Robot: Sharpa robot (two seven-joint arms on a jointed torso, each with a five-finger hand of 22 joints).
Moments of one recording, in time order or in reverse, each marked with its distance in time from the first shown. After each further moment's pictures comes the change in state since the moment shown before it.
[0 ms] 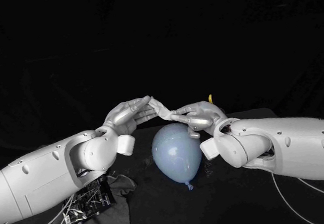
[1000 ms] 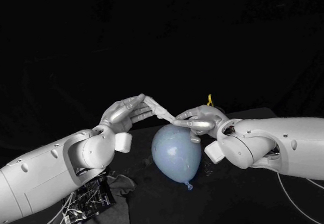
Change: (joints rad) left arm 0.000 0.004 0.002 -0.031 0.019 -0.019 0.024; left_hand -0.001 0.007 0.006 0.000 -0.003 -0.005 0.002 0.004 0.007 -0.027 0.009 0.000 -0.001 0.003 0.004 -0.019 -0.009 0.033 0.288 -0.005 0.069 0.031; right arm 0.001 -0.034 -0.001 0.026 -0.104 0.047 -0.129; right_hand -0.133 -0.059 0.048 -0.012 0.011 -0.138 0.049 -0.001 0.051 -0.026 0.040 -0.142 0.003 -0.001 0.028 -0.032 0.000 0.025 -0.120 0.011 -0.170 0.000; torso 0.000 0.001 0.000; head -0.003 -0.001
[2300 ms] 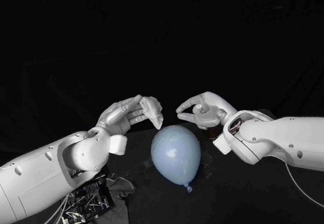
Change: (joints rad) left arm 0.004 -0.018 0.003 -0.008 0.004 0.098 -0.016; left_hand -0.033 0.039 0.020 -0.005 0.001 -0.061 -0.004 0.060 0.044 -0.045 0.016 0.000 0.000 0.007 0.007 -0.024 -0.010 0.007 0.026 0.001 -0.015 -0.013; right arm 0.019 -0.033 0.001 -0.036 -0.481 -0.081 0.068; right_hand 0.047 0.014 -0.019 -0.055 0.000 0.021 0.026 -0.091 -0.074 -0.004 0.023 0.023 -0.001 0.001 0.037 0.009 0.000 0.014 0.025 0.041 0.042 0.000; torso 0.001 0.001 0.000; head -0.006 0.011
